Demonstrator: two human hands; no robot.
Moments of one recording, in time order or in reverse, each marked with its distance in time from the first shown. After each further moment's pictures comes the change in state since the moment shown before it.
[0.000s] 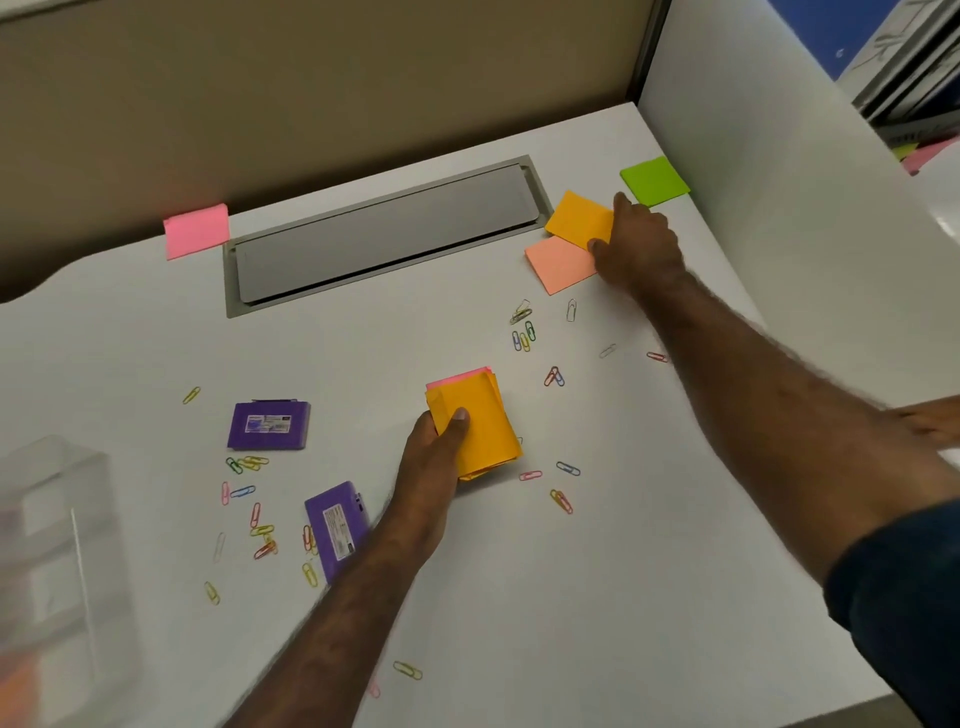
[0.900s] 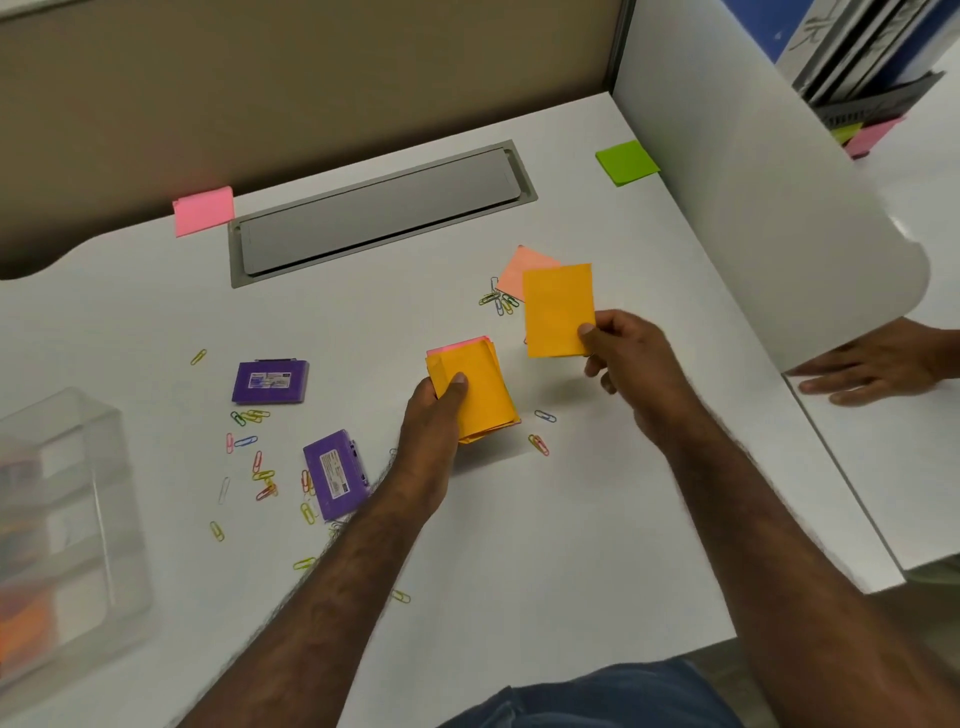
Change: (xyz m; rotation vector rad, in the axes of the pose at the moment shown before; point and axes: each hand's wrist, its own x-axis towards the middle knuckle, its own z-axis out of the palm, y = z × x) left_hand -0.044 -0.006 0.014 -0.035 0.026 0.079; right_hand -0.229 0.015 -0.022 1.087 -0.183 0.179
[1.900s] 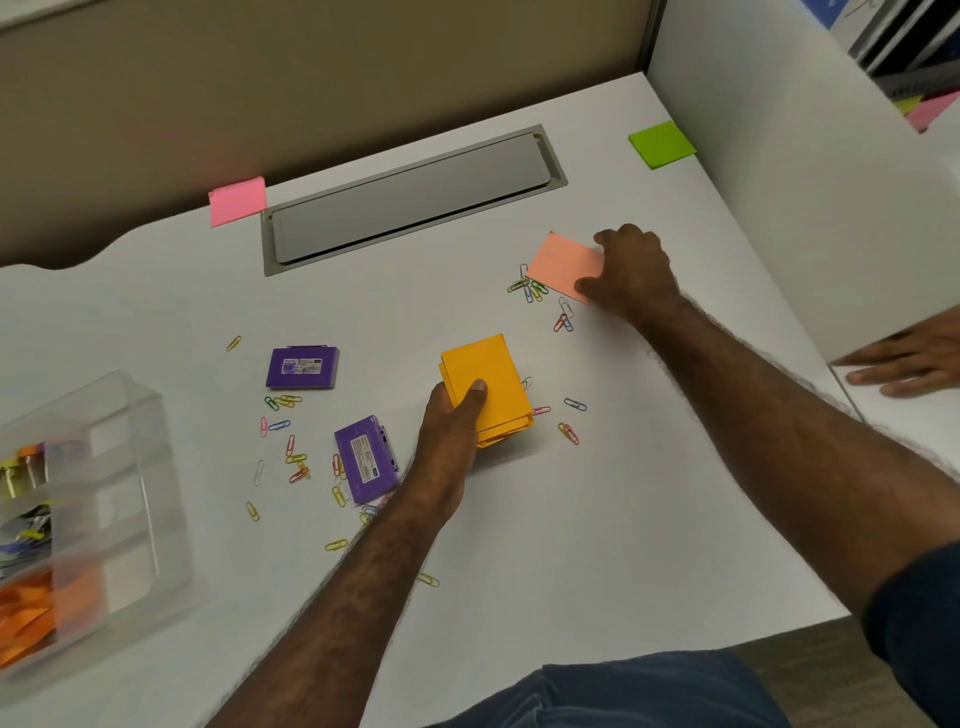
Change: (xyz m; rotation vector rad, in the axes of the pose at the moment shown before) left_hand -0.003 -0.018 -0.015 0.066 0.045 0.004; right_hand 0.135 -0.001 0.027 -1.082 0.081 -0.215
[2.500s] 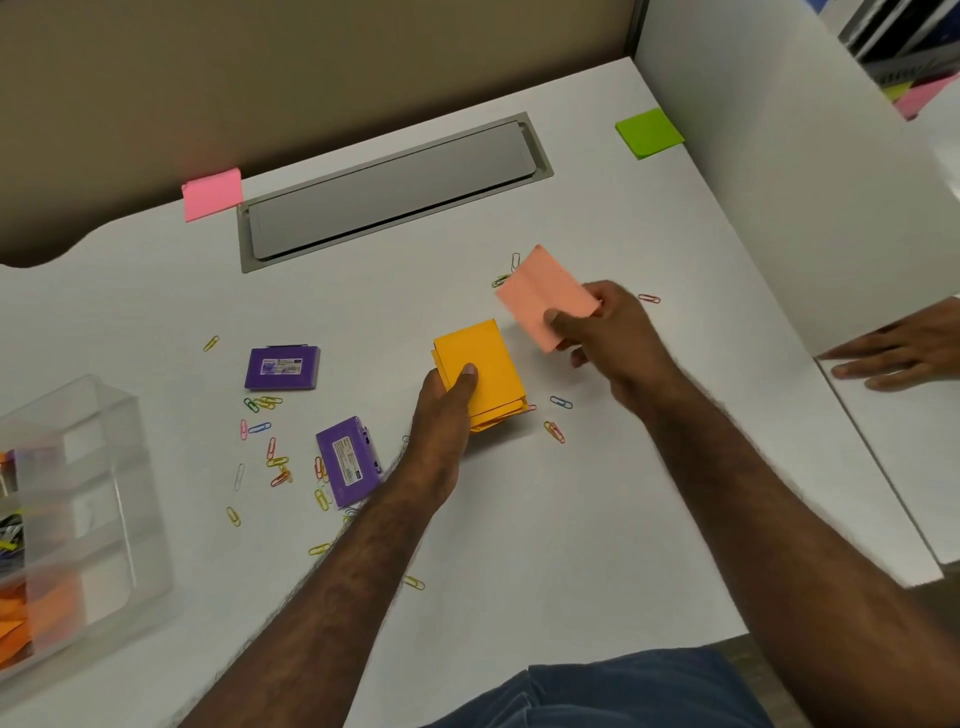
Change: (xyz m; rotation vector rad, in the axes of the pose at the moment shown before) left_hand 0.010 0.009 0.015 -0.061 -0.020 -0.009; right_hand -0.108 -0.020 -0.007 1.183 -0.115 0.242
